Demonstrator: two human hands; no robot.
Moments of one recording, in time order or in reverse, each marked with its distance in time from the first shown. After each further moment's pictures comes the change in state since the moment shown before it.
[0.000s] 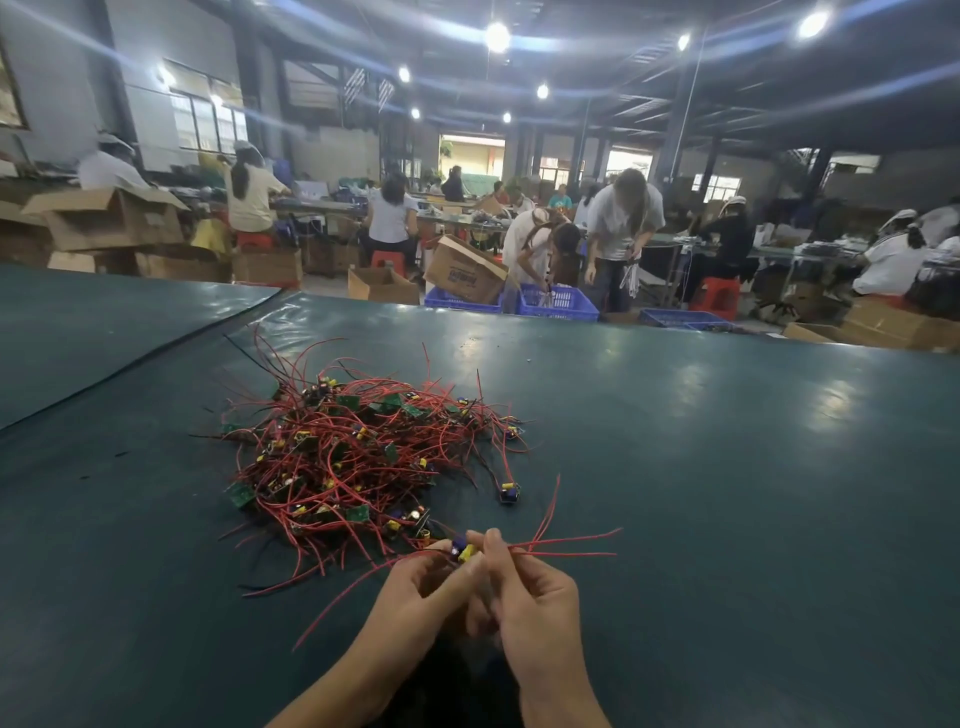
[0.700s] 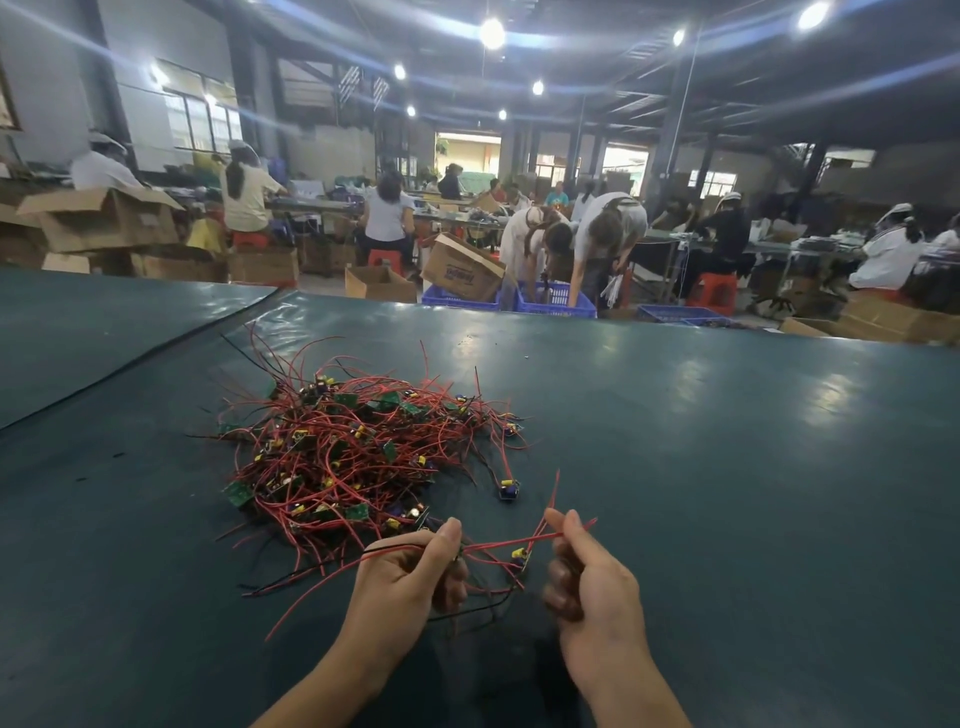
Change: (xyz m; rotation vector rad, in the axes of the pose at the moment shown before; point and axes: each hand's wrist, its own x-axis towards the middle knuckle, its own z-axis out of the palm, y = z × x) left_hand 0.005 0.001 -0.003 0.129 0.239 0.168; right_hand 0.026 -0.013 -0.042 0.278 0.311 0.200
